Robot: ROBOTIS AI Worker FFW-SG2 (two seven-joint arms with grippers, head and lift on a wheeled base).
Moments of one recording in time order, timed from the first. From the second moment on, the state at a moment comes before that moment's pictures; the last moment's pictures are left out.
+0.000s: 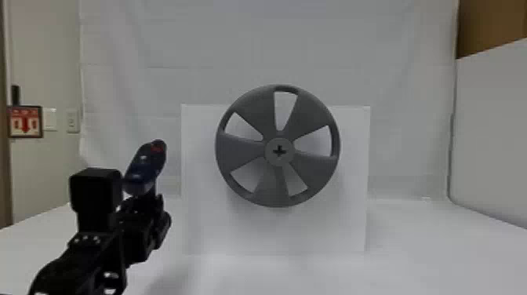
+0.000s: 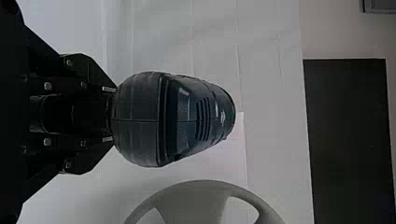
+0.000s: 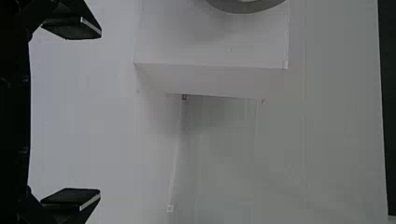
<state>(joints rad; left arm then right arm) -0.41 0.14 -0.08 -2.12 0.11 0.68 0.12 -0.42 -0.33 -0.66 -2.24 0.25 1.18 1.14</state>
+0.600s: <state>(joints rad) -0.43 0.17 -0.24 -2.30 0.21 0.84 0.18 -0.42 -0.33 -0.66 -2.24 0.25 1.18 1.14</state>
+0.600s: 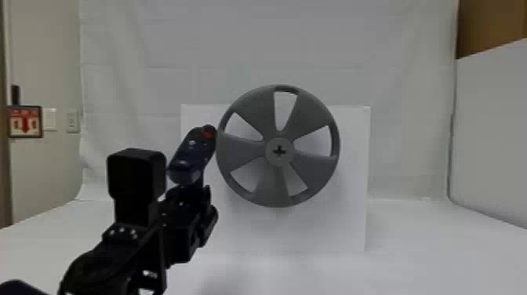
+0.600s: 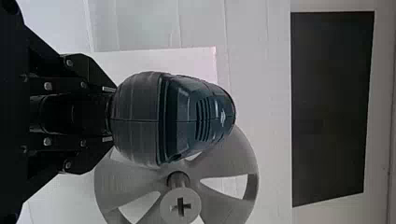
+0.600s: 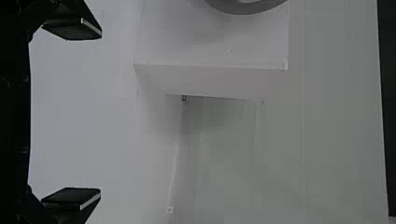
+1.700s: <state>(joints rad) -0.49 0.16 -0.35 -2.25 0.31 0.86 0.20 -0.43 -0.33 -0.62 -2.24 0.29 1.18 1.14</state>
